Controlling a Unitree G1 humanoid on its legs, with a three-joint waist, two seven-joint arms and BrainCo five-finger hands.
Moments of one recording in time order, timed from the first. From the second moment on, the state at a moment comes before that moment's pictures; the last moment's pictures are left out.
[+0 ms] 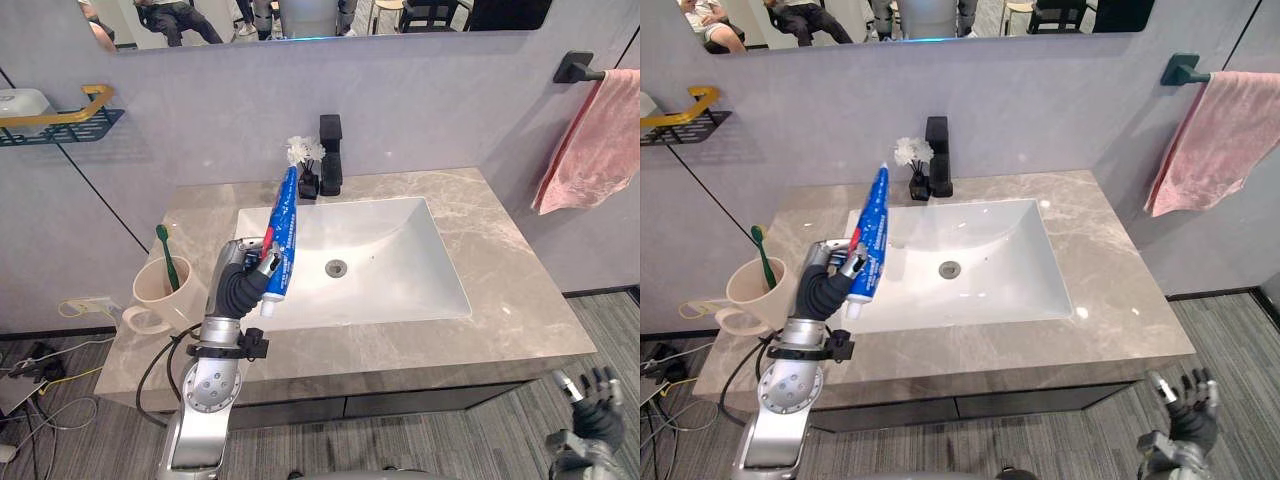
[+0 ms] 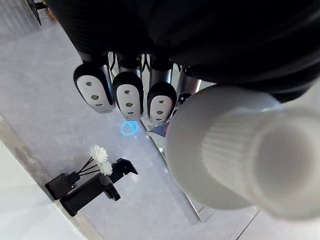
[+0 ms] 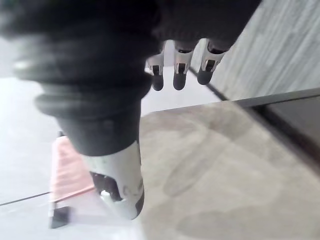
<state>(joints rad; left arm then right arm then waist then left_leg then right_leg) 0.18 0.12 -0.03 -0.51 0.43 -0.17 0.07 0.36 -0.02 -0.63 -0.16 0.54 -0.16 0.05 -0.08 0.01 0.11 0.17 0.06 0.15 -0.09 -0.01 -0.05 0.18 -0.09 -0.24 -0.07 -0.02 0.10</state>
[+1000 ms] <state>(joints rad) 0.15 0.13 -0.27 -0.49 0.32 -0.20 0.08 -0.13 -0.13 0.18 -0.23 0.70 -0.19 0.11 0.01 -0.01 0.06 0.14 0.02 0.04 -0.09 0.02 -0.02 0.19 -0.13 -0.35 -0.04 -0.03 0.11</state>
